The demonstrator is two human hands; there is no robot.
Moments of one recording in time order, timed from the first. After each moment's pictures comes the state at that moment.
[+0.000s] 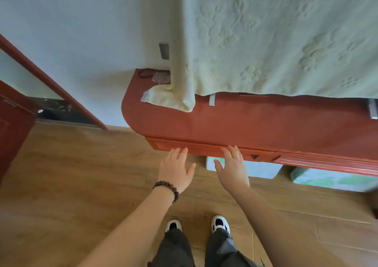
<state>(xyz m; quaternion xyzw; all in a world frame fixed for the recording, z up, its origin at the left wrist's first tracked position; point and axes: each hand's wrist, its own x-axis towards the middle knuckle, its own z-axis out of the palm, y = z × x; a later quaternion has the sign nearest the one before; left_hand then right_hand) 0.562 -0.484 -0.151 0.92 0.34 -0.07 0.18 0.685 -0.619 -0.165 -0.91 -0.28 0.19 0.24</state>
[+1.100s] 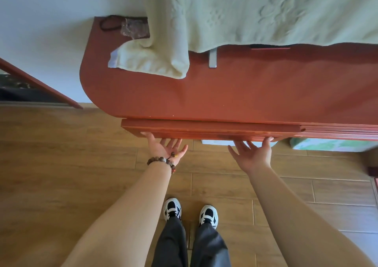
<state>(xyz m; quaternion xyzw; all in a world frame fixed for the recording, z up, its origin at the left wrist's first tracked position) 0.601 -0.425 -0.282 0.01 0.54 0.18 0.82 0.737 -0.620 -0.288 -0.34 0.40 0.34 0.78</state>
